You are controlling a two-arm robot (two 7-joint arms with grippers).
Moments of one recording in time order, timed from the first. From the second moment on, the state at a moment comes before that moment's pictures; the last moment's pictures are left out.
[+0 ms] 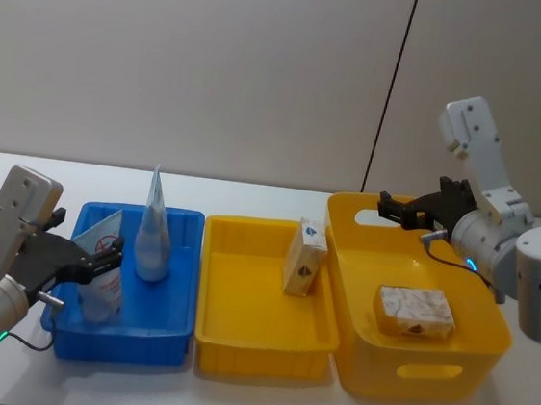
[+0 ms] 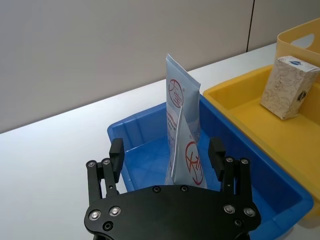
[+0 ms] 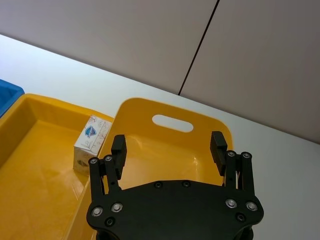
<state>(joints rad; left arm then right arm) -0.39 0.35 0.37 -1.38 -0.26 0.14 -0.14 0.57 0.25 -0.23 -1.43 0.02 0.64 0.18</state>
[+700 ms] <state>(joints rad) -0.41 0.32 0.37 -1.31 -0.28 0.14 -0.21 0.57 0.25 -0.23 -1.43 0.02 0.64 0.18</state>
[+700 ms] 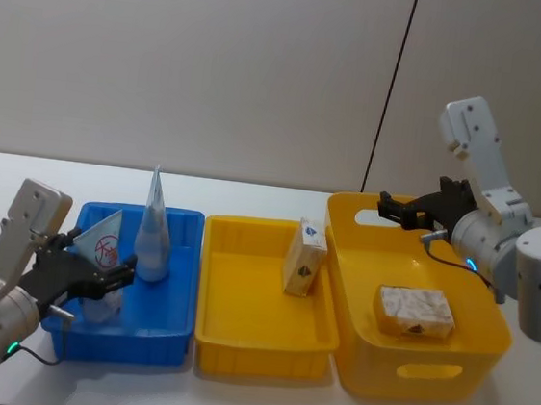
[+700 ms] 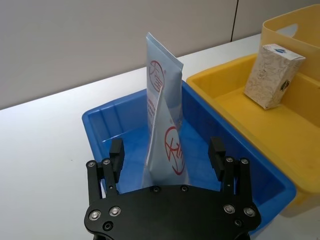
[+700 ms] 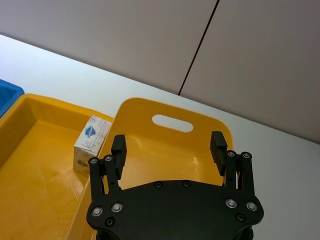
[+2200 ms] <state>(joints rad) -0.42 0.29 0.40 -1.28 -0.23 0.14 -0.20 0.57 0.25 -0.23 -1.43 0.02 0.64 0.18</state>
